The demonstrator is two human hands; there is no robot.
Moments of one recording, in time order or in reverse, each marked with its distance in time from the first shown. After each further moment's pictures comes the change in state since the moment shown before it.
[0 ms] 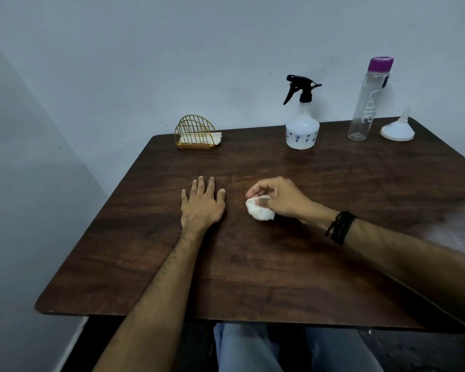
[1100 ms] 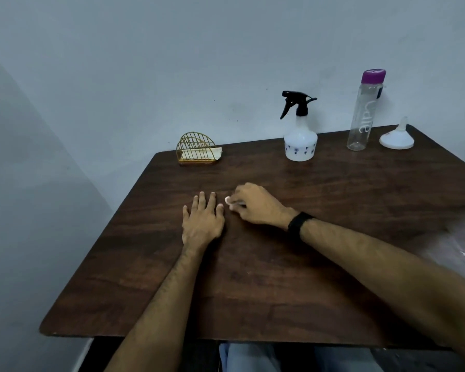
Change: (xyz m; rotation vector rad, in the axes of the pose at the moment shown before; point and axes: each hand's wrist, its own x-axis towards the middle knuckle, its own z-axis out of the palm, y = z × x) left_hand -0.002 0.002 -0.001 -0.011 0.009 0.000; right_hand 0.053 -0.005 0.029 -0.568 0.019 -0.333
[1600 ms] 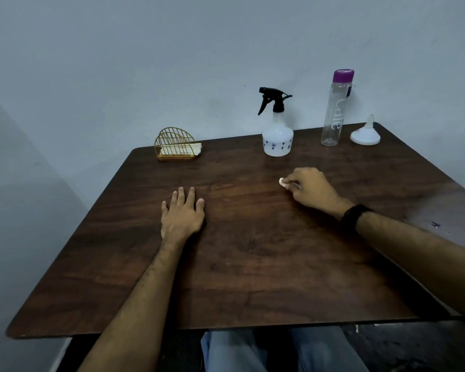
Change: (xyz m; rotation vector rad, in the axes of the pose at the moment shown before) left_hand 0.001 -0.001 0.000 0.011 -0.032 -0.014; right_hand -0.093 0.105 -0.062 -0.067 0.135 0.362
